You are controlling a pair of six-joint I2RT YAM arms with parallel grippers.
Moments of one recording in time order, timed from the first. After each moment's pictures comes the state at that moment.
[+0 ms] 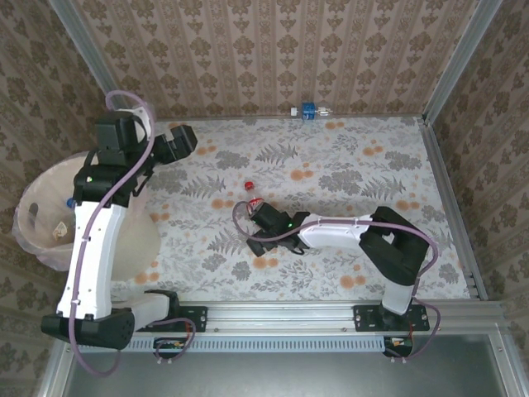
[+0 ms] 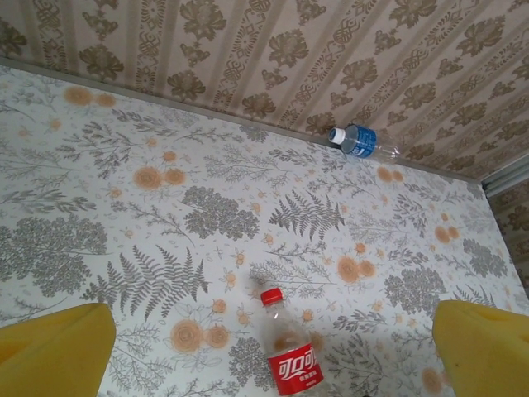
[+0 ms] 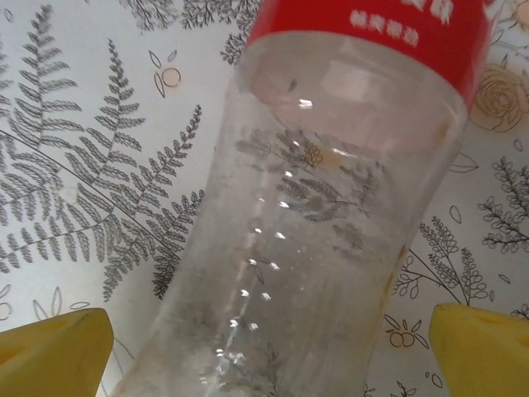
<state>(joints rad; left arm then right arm) -0.18 1.17 1.55 -0.89 0.18 -0.39 0.95 1.81 1.07 -0.31 0.21 0.26</state>
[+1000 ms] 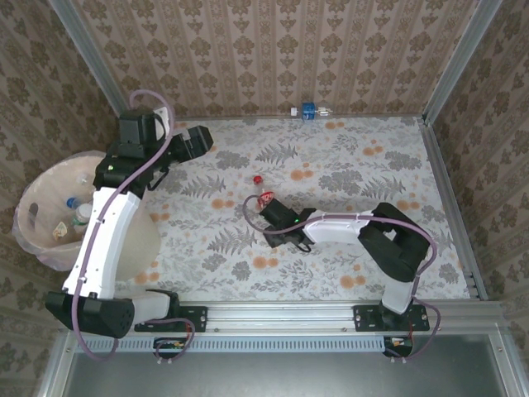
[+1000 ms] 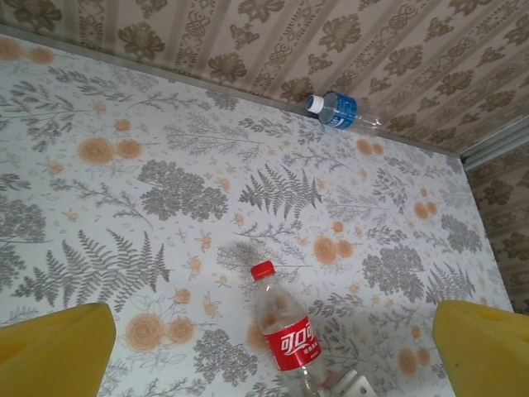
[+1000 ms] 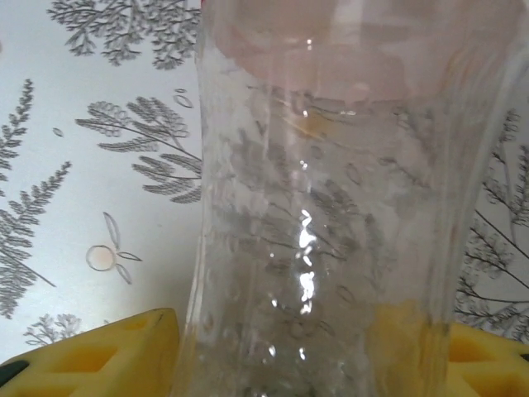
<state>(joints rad) -0.24 1.24 1.47 -0.79 0.24 -0.45 0.86 1.80 1.00 -0.29 0.23 0.31</state>
